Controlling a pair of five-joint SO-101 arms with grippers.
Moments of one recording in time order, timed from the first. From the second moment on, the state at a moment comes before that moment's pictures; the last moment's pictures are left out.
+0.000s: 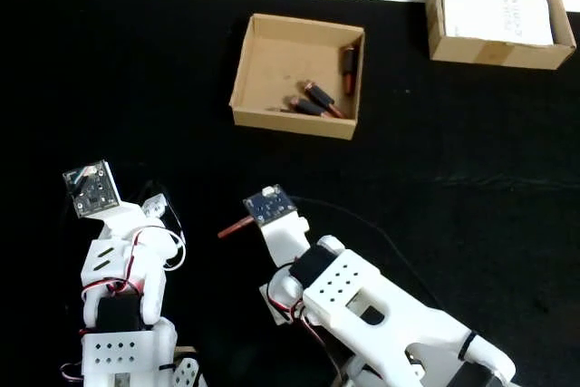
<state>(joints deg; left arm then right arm) -10.0 -95.7 96.3 34.1 17.5 -54.7 -30.8 59.7 63.0 -17.1</state>
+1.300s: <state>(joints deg) -10.0 -95.7 96.3 34.2 17.5 -56.3 13.0 20.4 82.8 -17.0</state>
